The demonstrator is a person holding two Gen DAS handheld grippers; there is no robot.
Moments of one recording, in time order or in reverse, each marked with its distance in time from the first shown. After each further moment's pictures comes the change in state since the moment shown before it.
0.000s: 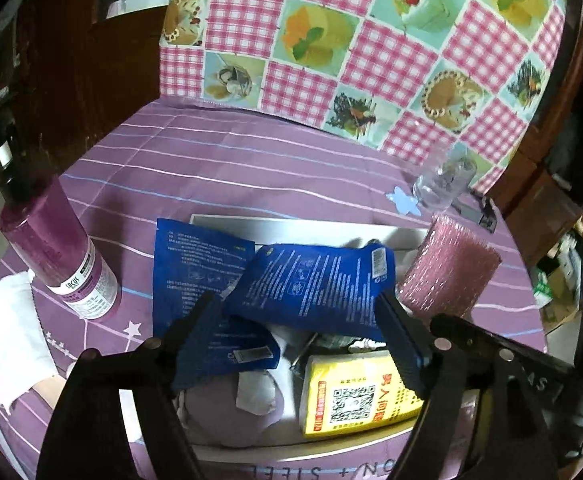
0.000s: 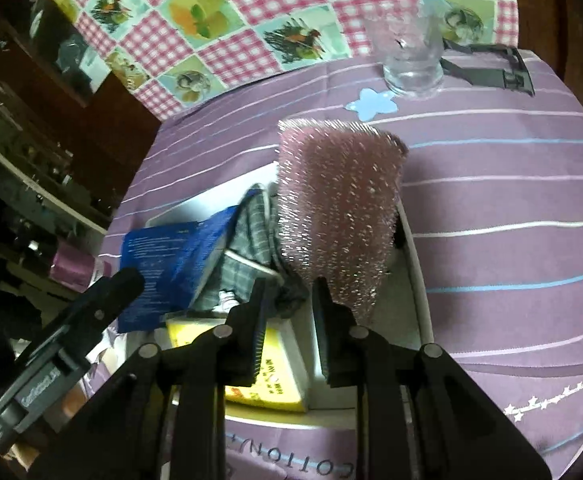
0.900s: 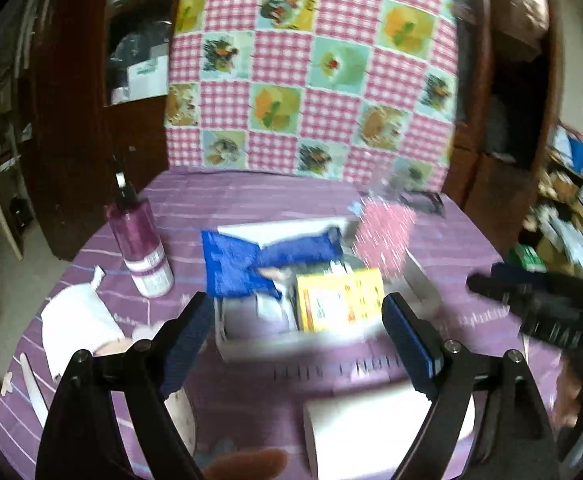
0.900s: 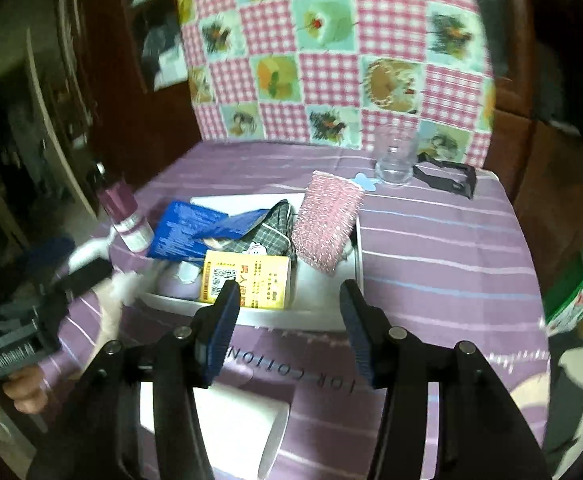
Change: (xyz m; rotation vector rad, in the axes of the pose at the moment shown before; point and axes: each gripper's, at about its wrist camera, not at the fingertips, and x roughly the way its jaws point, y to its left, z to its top) left arm -0.138 -0.014 -0.103 0.227 -0.228 0.000; right arm -0.137 0.020 -0.104 -0.300 -0.268 -0.110
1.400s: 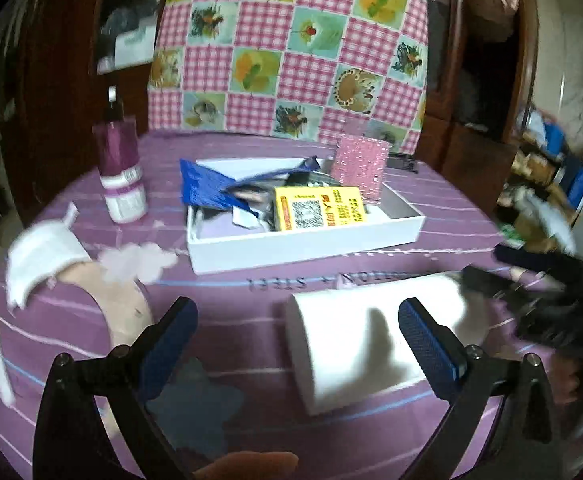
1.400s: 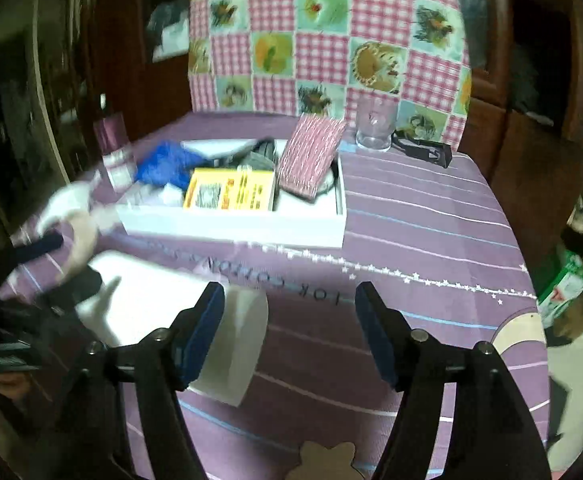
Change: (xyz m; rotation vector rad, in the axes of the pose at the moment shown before) left arm 0.008 0.007 -0.082 -0.046 0.024 -0.108; right arm 0.006 0.021 -0.076 -0.145 0.020 -0.136
